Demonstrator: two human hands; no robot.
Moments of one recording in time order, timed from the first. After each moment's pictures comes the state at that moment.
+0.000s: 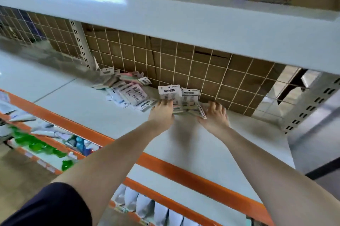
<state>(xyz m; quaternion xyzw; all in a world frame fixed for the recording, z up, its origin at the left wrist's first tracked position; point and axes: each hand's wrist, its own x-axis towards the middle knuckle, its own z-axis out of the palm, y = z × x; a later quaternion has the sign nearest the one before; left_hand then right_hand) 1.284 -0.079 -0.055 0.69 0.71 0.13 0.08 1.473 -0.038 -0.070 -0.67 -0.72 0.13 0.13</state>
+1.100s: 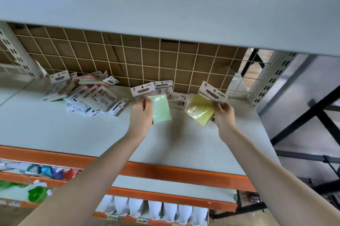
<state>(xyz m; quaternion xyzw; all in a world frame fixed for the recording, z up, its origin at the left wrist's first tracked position) 1.294 -0.091 -0.045 0.52 0.60 0.50 0.35 1.521 -0.078 -0.068 -0.65 -0.36 0.38 0.54</state>
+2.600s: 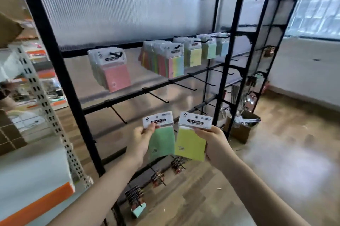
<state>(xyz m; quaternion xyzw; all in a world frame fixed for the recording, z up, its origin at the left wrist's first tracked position) 1.798 -0.388 0.018 0.62 0.31 0.31 0.64 1.923 -0.544 0.025 -0.63 -0.17 0.27 0.71</state>
